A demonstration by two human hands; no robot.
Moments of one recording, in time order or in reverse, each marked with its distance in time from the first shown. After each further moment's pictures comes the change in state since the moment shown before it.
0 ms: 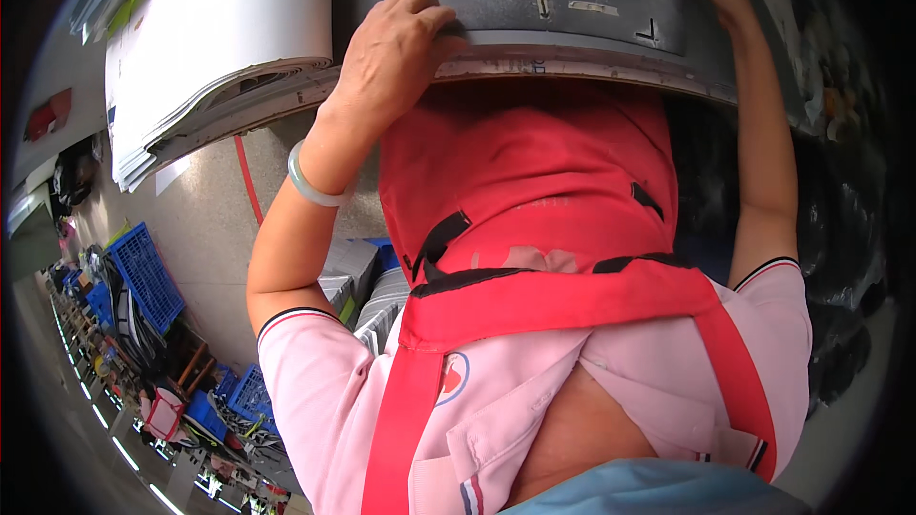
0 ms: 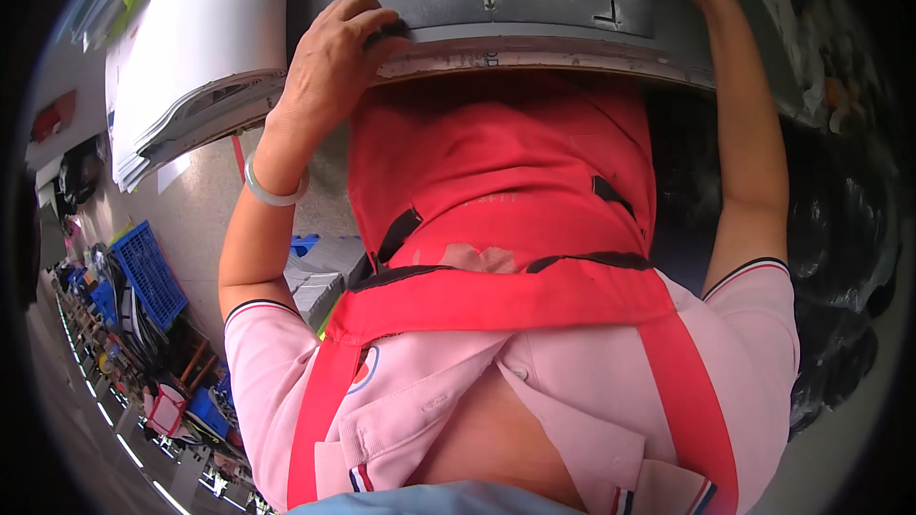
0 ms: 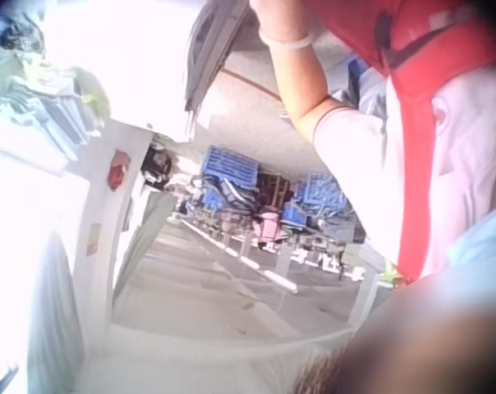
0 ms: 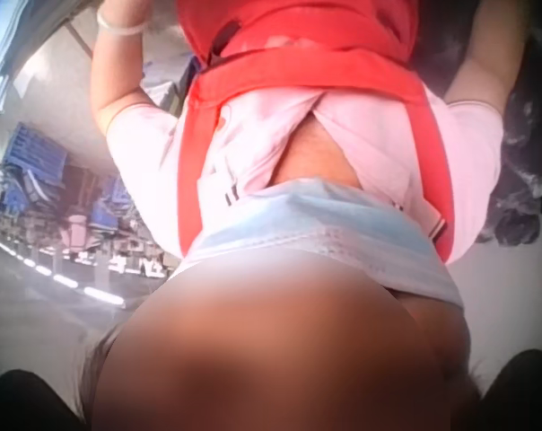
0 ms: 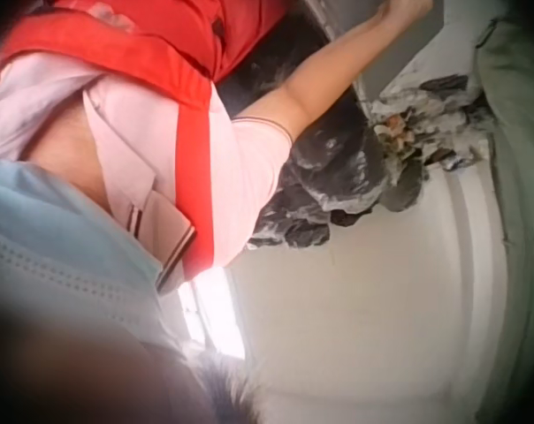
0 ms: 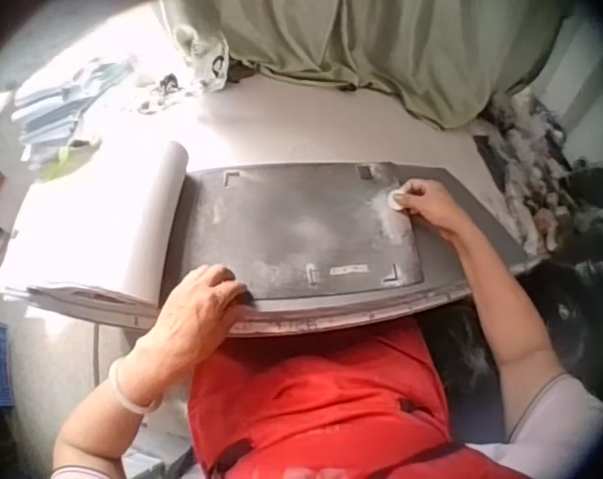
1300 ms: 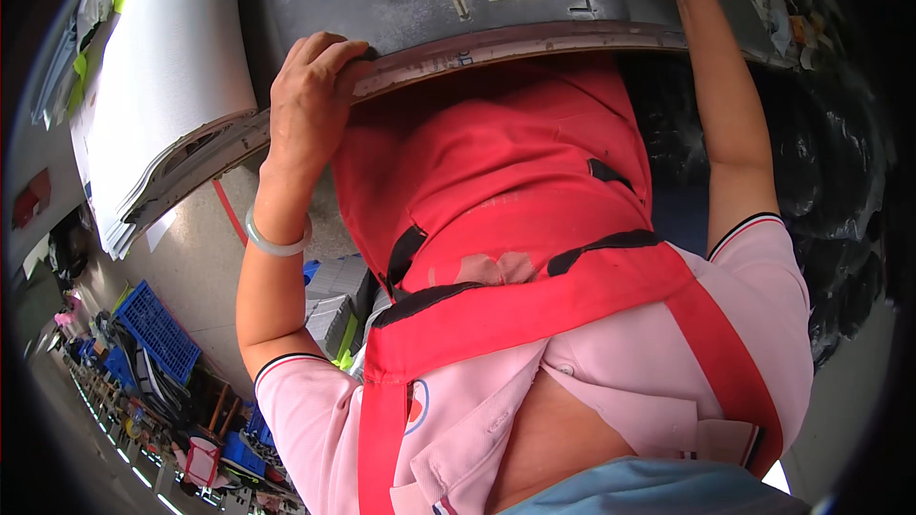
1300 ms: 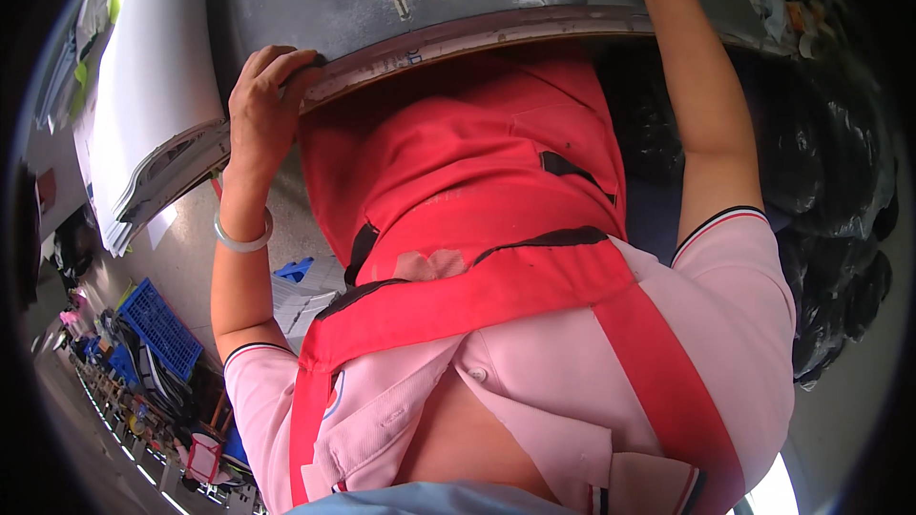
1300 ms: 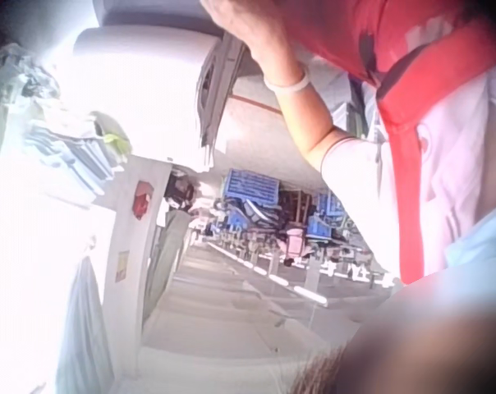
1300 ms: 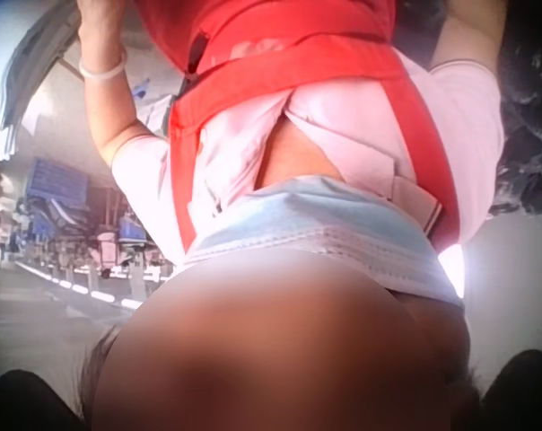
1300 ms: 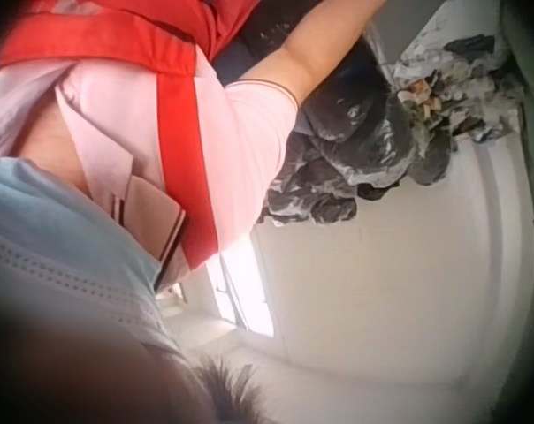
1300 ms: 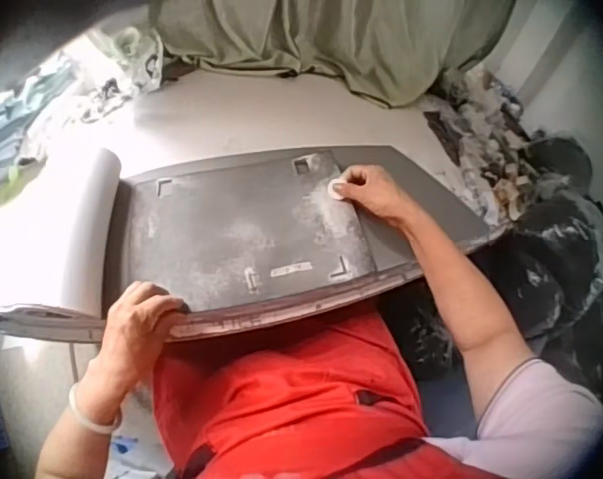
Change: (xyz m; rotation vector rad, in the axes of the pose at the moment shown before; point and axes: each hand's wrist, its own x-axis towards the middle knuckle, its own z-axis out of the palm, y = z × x) left_hand -0.010 -0.006 0.017 -0.082 0.039 -0.057; right_hand -0.013 0.005 0.005 -0.111 0.008 -0.154
